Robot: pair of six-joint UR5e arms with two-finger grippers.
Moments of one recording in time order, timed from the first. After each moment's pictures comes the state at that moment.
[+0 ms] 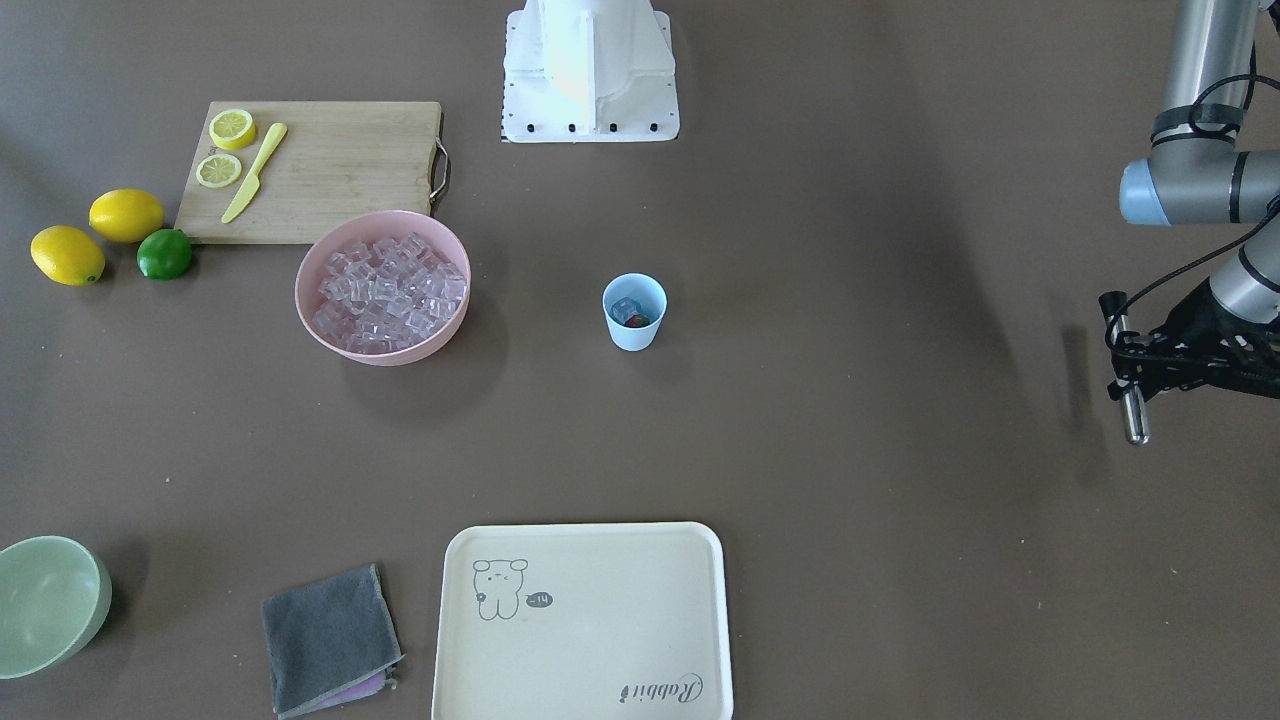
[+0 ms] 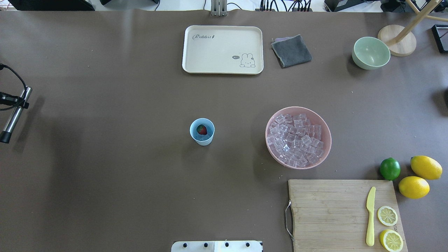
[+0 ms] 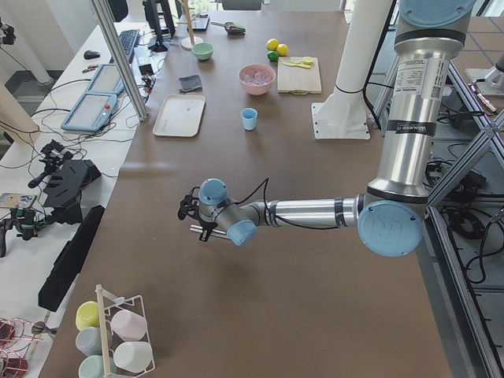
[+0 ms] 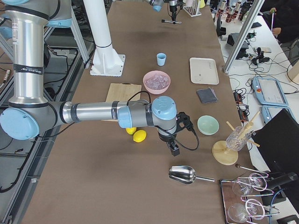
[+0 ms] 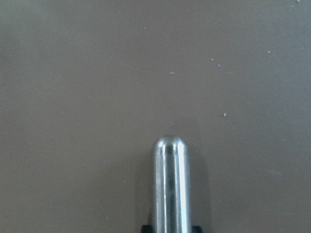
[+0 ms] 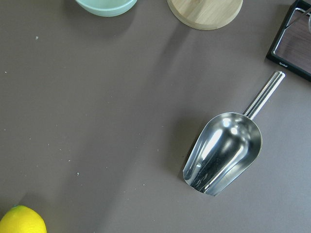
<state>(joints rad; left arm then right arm) -1.13 -1.71 -1.35 -2.42 -2.21 -0.56 1.63 -1.65 1.76 -1.51 2.35 -0.42</state>
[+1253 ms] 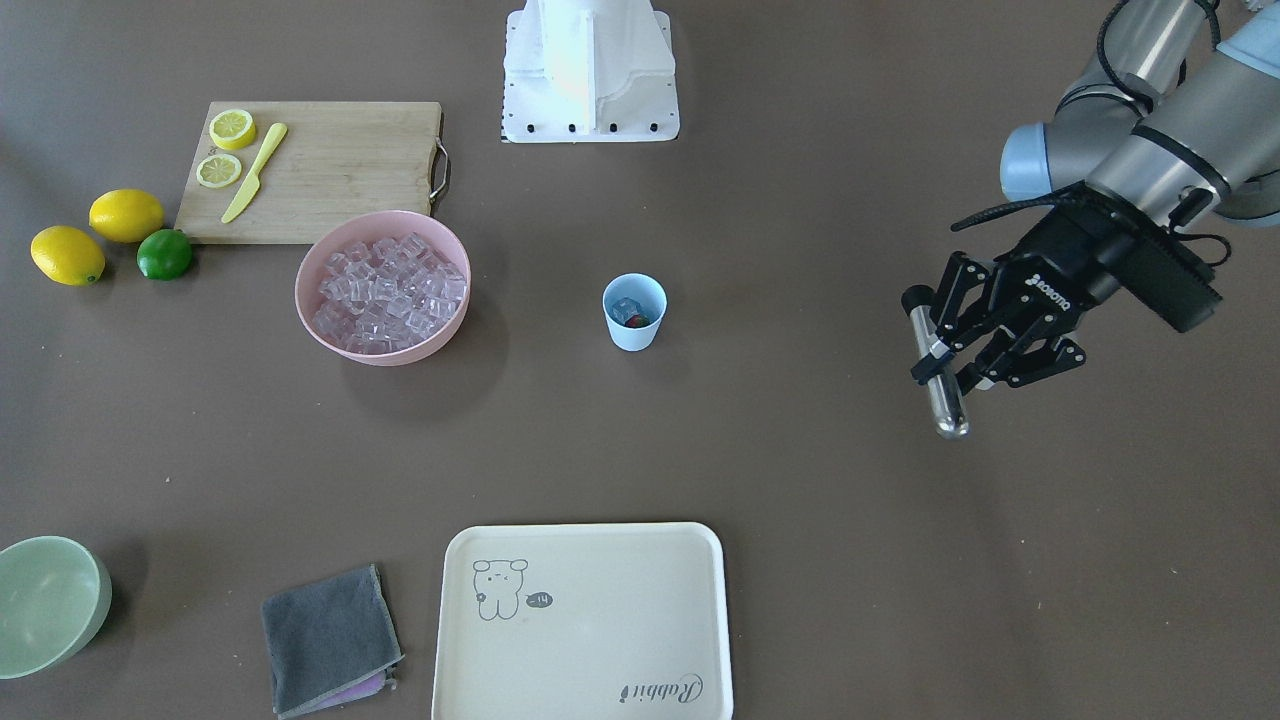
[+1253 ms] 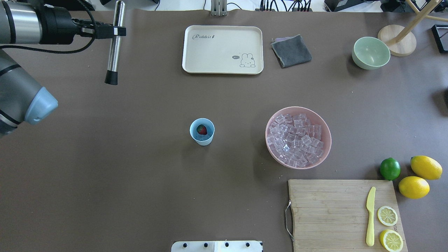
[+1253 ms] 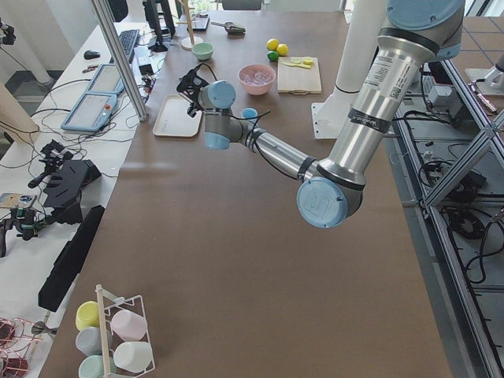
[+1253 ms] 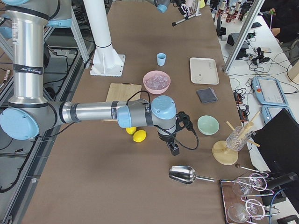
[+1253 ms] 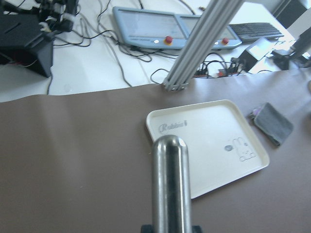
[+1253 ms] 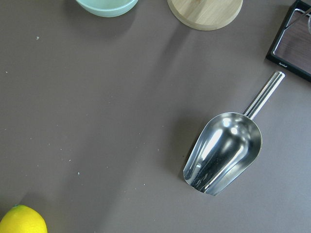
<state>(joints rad) -0.96 -1.98 -1.61 -2.82 -1.99 -0.93 1.64 -1.65 1.76 -1.51 2.35 -0.42</state>
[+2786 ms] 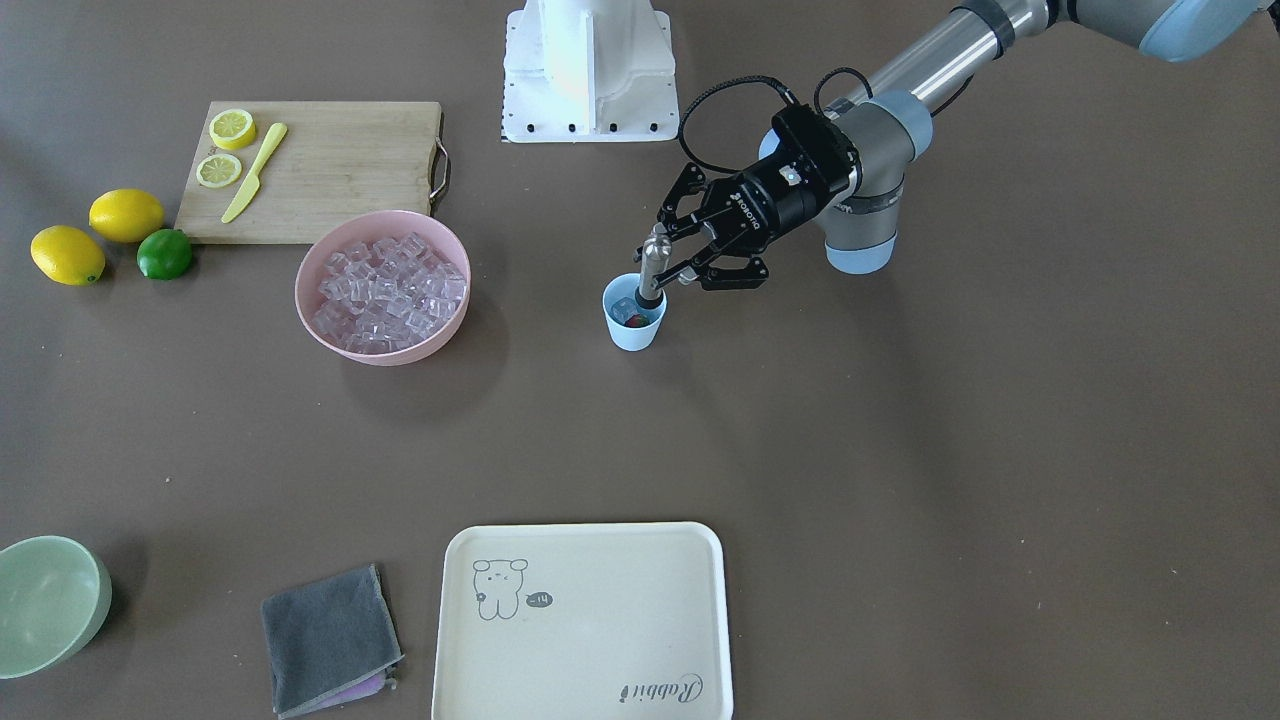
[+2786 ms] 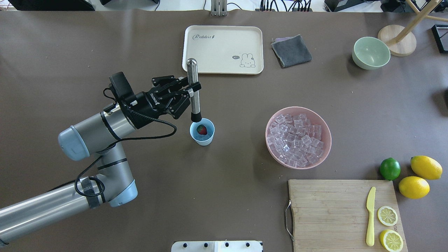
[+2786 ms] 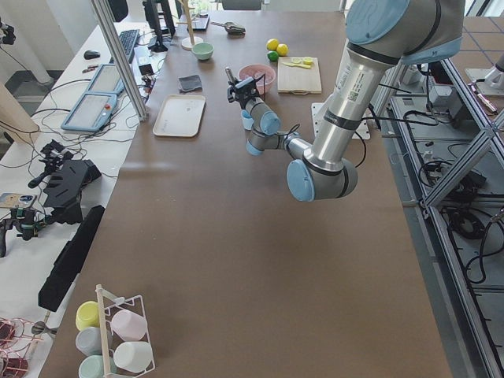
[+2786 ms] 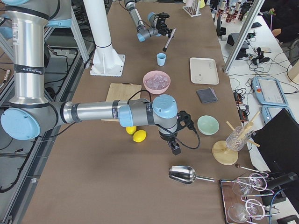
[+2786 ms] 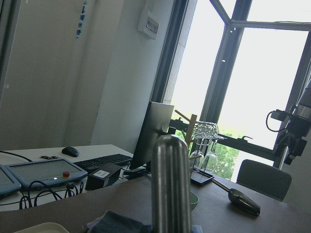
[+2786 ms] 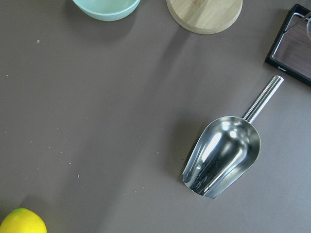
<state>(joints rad) -0.49 -2.12 -1.30 -3.53 -1.38 -0.55 1.64 -1.64 1.76 -1.52 2.35 -0.42</state>
